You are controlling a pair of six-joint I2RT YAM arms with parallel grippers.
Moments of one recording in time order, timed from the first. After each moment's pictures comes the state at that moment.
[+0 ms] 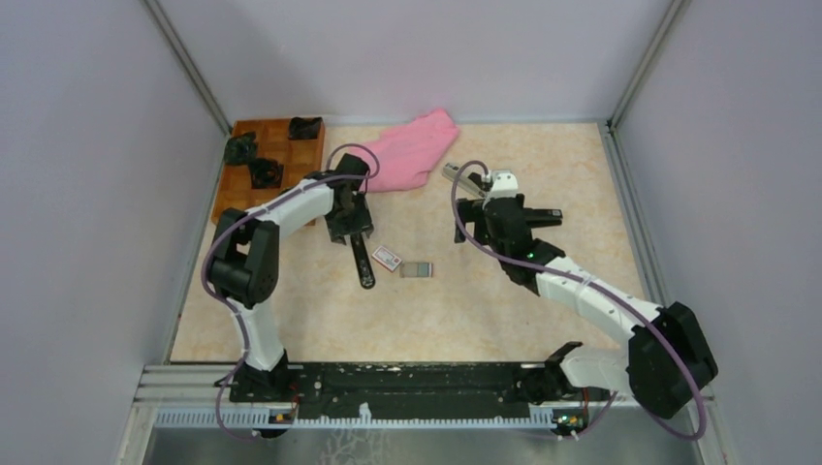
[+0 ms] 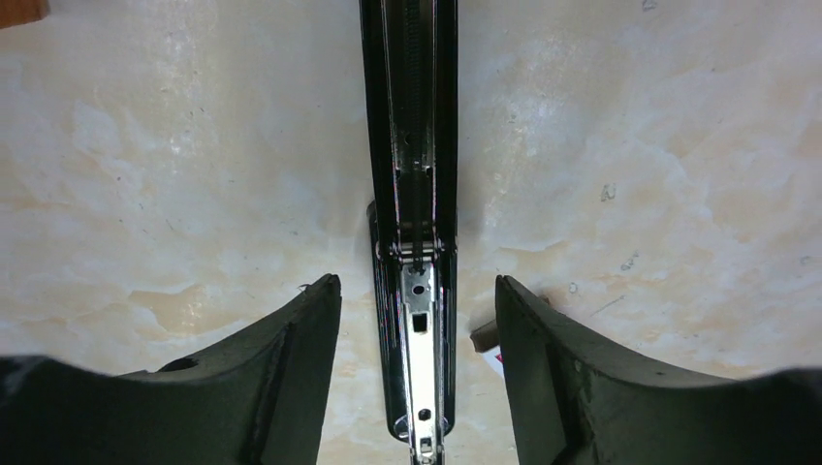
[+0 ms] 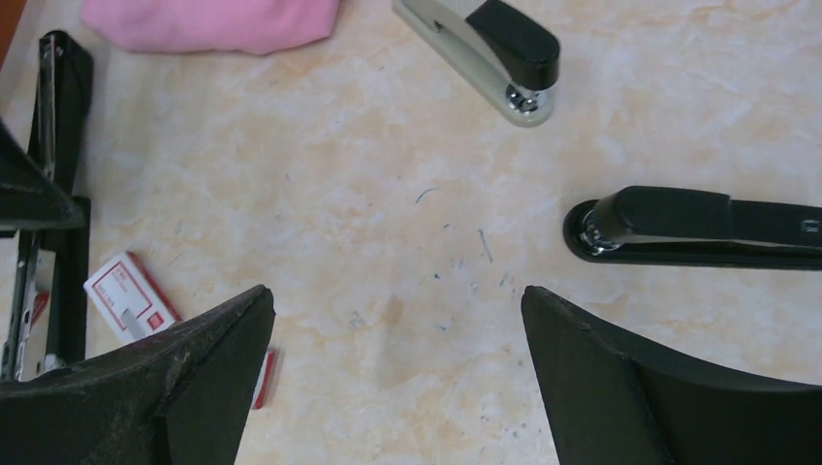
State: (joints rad) left arm -0.43 1.91 1.36 -0.72 -0.16 -0.67; right arm 0.62 1.18 0.70 0.01 0.34 0.29
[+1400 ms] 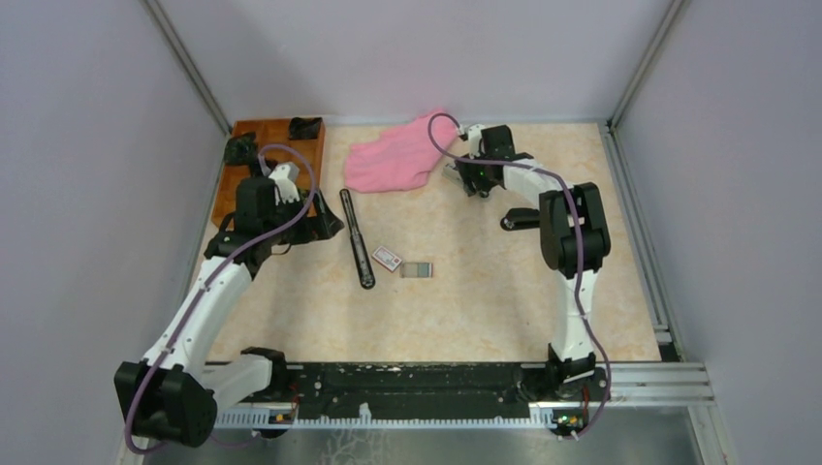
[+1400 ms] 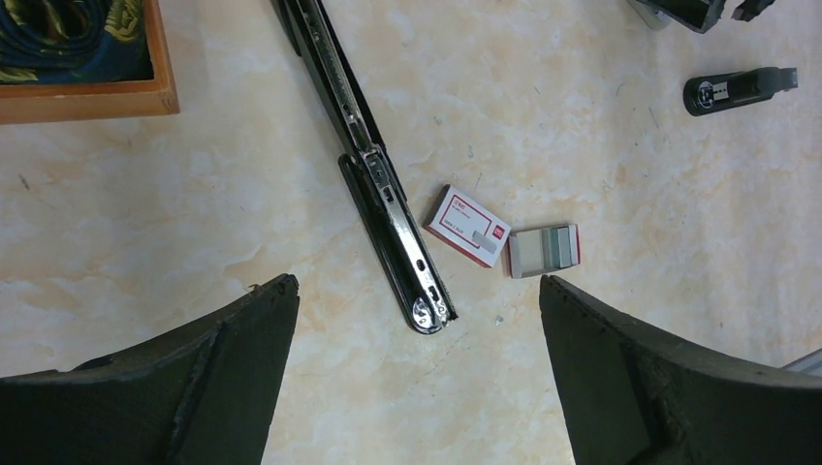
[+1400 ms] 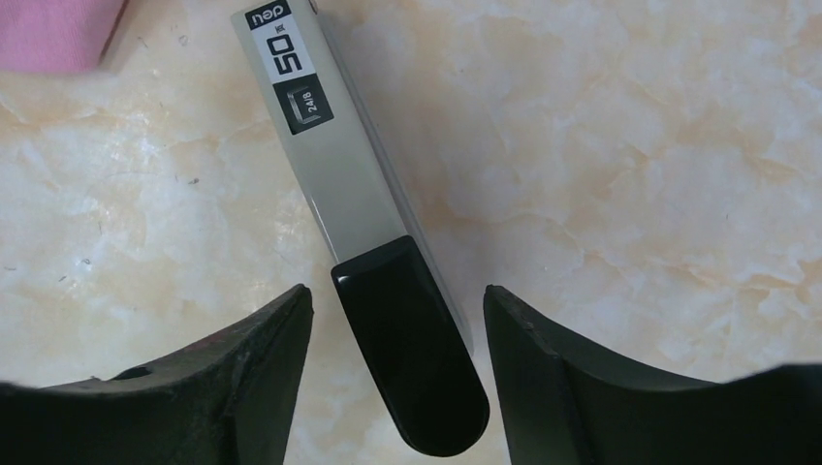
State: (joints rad) left arm -0.19 1.07 0.88 -0.44 0.23 -0.34; right arm 0.26 2.11 1.55 -0.28 -0.09 -0.20
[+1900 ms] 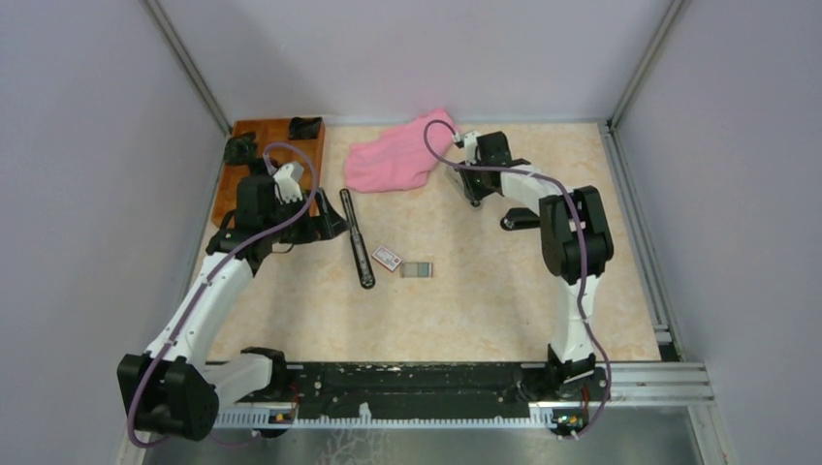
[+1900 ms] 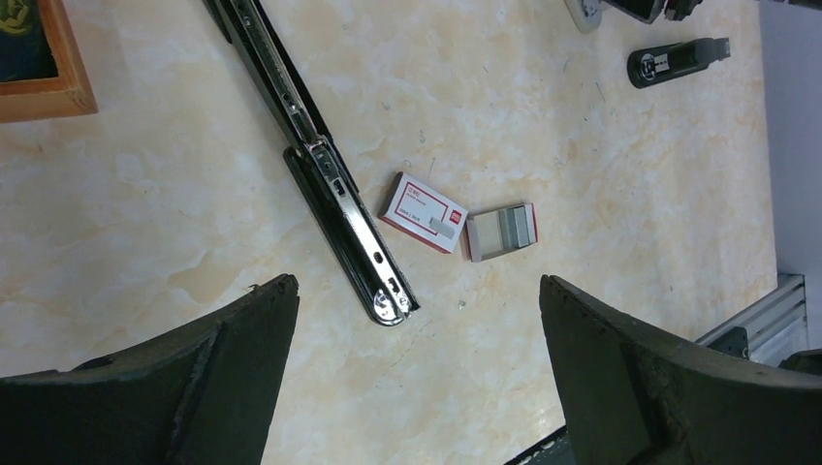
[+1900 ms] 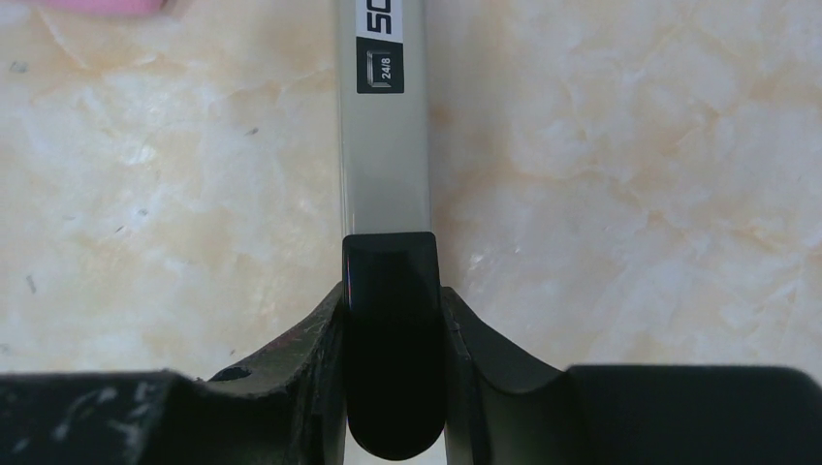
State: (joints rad) left arm -0.17 1.10 0.88 -0.42 0.36 -0.34; right arm 0.30 2.08 1.50 -0.27 -0.11 -0.19
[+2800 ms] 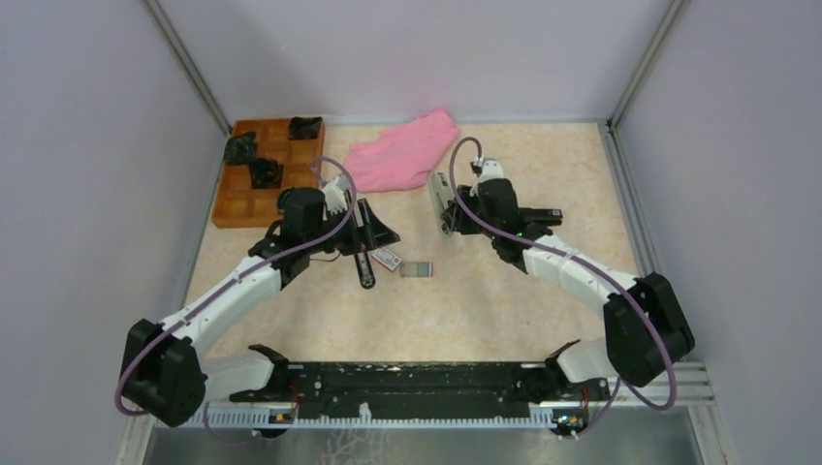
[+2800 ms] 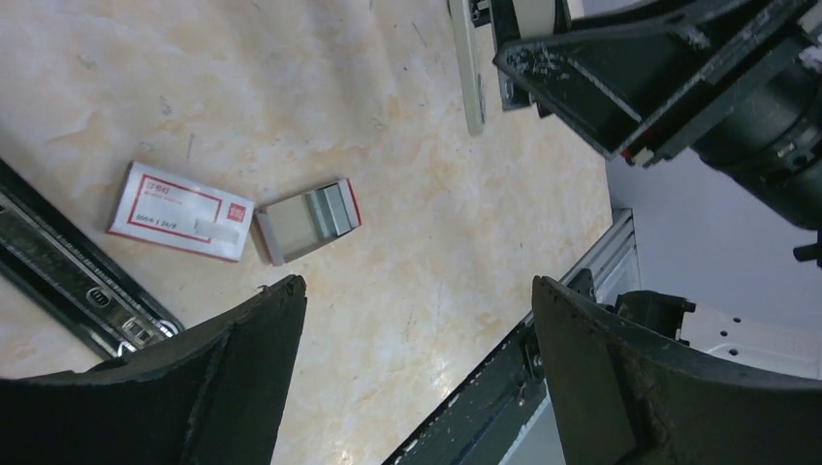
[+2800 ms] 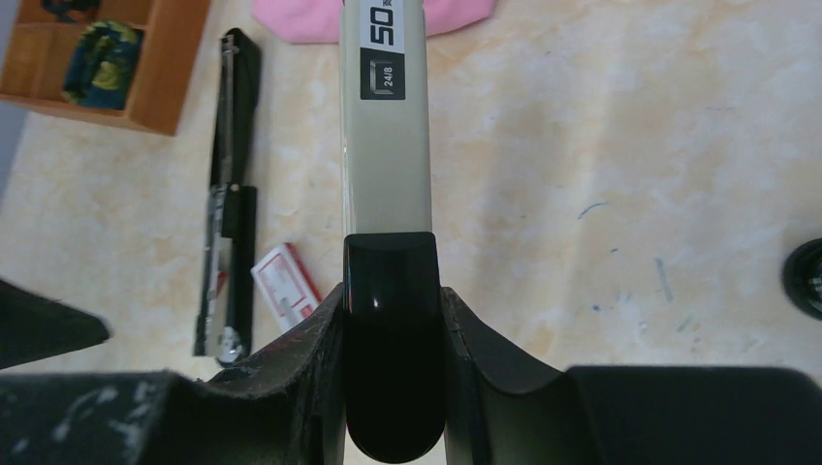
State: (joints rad) left arm -0.46 1.16 0.76 -0.10 0.40 -0.68; right arm 0.53 1.38 0.85 0.04 0.01 0.44
